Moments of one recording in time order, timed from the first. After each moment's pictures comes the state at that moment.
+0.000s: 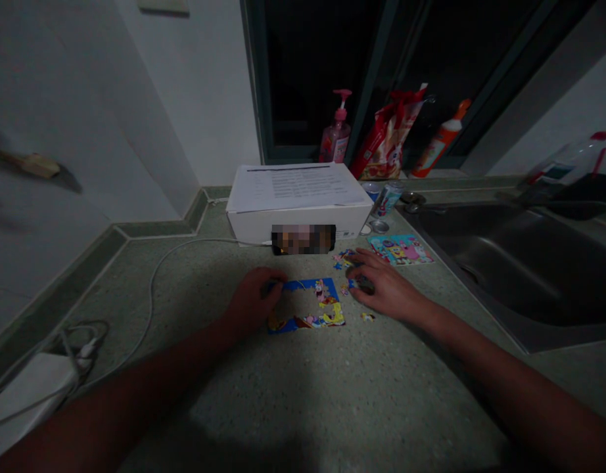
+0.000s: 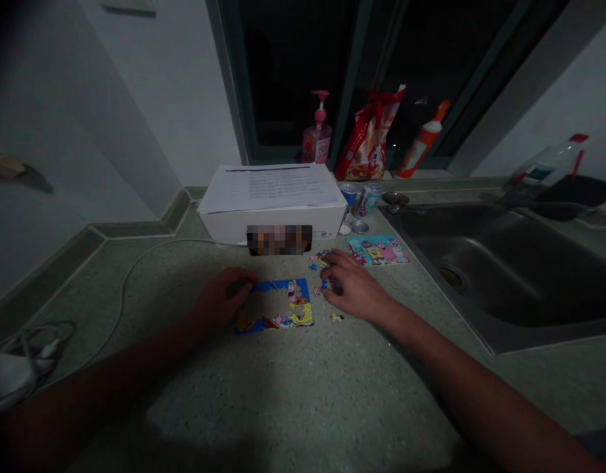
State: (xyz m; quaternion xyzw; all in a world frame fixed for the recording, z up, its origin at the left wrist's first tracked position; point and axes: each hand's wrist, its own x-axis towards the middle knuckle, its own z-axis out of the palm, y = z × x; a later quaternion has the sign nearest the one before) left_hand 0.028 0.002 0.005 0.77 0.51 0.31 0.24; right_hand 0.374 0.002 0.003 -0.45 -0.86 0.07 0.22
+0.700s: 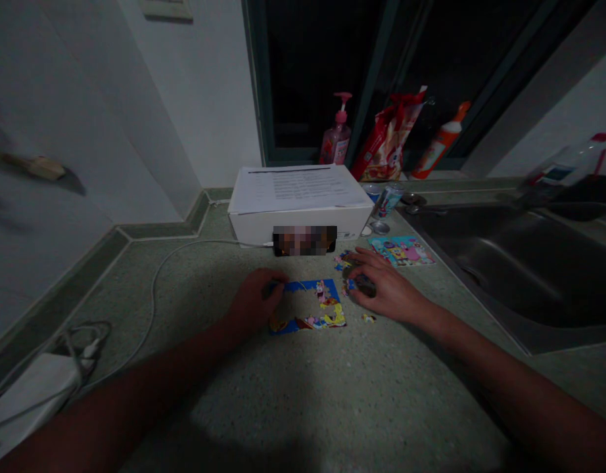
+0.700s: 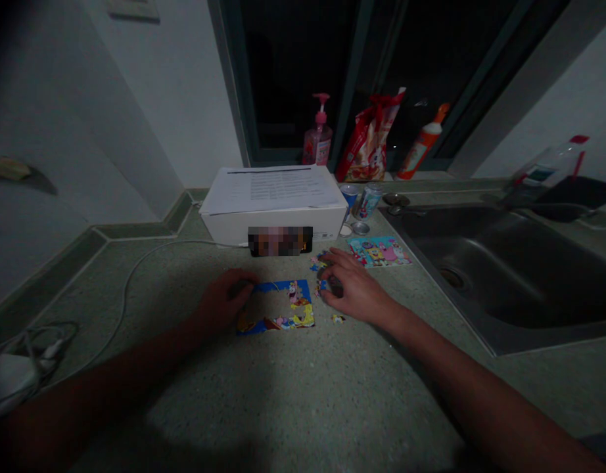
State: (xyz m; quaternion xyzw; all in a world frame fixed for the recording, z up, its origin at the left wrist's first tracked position) left_hand 0.027 0.005 0.002 0.77 0.51 0.31 0.24; right_hand 0.370 0.000 0.009 -0.43 -0.86 0.06 0.25
